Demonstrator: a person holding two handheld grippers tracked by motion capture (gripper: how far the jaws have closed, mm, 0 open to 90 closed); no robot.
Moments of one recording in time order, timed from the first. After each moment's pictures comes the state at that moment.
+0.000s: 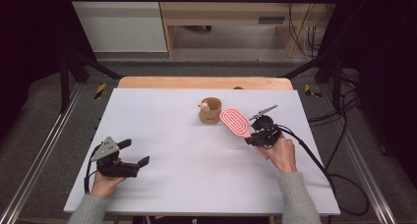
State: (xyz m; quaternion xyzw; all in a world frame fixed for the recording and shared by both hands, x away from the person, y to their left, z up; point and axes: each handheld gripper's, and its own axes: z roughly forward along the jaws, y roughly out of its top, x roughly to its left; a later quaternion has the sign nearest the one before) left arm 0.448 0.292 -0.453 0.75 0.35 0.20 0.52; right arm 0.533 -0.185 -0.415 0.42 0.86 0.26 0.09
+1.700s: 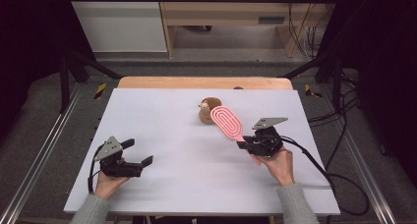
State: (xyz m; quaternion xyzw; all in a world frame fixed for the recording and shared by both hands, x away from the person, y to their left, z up) left arm 0.446 0.280 -0.448 0.75 0.35 0.19 0.52; right arm 0.492 -0.181 -0.408 0.35 0.84 0.41 0.10
